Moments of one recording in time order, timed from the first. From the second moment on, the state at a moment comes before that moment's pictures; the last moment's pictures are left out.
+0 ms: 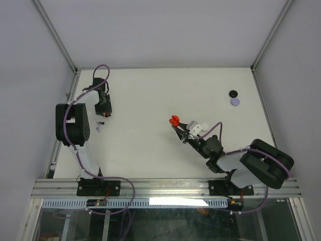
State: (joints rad) left arm 0.00 1.93 1.32 -0.56 -0.13 -0.18; right arm 0.87 1.38 0.15 1.40 0.08 -0.19
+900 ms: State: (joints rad) left arm 0.05 1.96 1.36 -0.58 -0.09 -0.19; right arm 0.87 1.38 0.15 1.38 0.07 -0.19
